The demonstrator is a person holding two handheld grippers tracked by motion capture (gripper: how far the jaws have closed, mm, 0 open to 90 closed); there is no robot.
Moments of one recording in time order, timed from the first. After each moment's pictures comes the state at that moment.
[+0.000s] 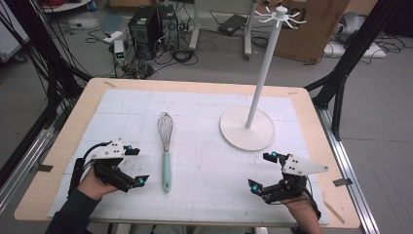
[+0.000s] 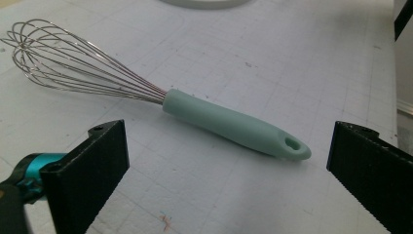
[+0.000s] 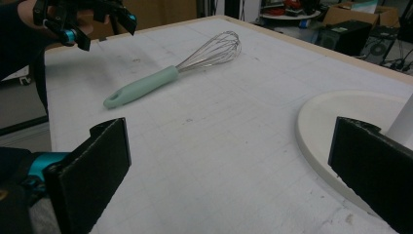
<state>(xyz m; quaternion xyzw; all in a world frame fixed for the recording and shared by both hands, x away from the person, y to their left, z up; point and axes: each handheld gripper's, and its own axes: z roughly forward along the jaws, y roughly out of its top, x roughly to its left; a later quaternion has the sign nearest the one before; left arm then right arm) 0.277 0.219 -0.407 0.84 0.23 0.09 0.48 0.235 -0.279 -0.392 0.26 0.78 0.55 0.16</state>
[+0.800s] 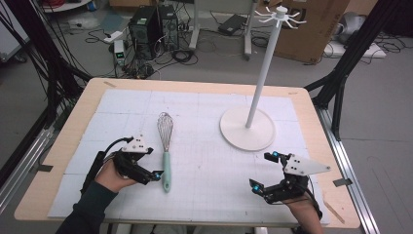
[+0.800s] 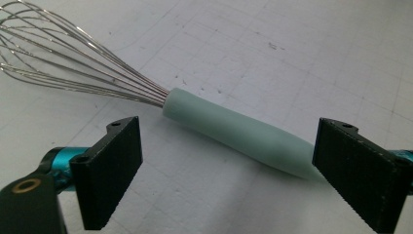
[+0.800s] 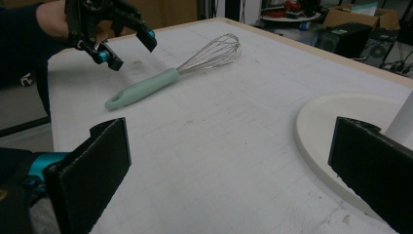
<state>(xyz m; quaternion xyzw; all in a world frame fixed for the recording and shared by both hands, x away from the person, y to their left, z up) 0.298 0.177 -0.411 0.88 0.26 0.09 0.40 0.235 -0.282 -0.390 0.25 0.78 0.55 0.16</state>
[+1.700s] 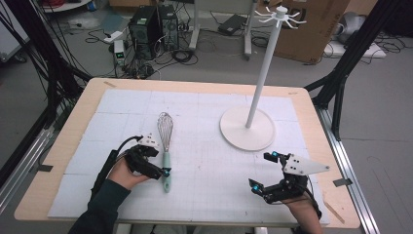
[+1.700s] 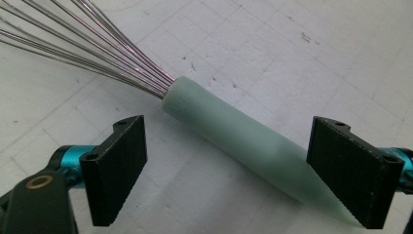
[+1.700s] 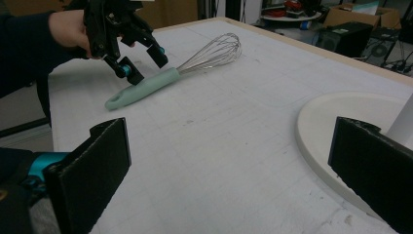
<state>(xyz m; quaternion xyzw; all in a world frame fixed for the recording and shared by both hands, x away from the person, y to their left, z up) 0.315 0.153 -0.427 0.88 0.33 0.05 0.35 0.235 -0.281 -0.391 0.26 0.78 0.55 0.16</state>
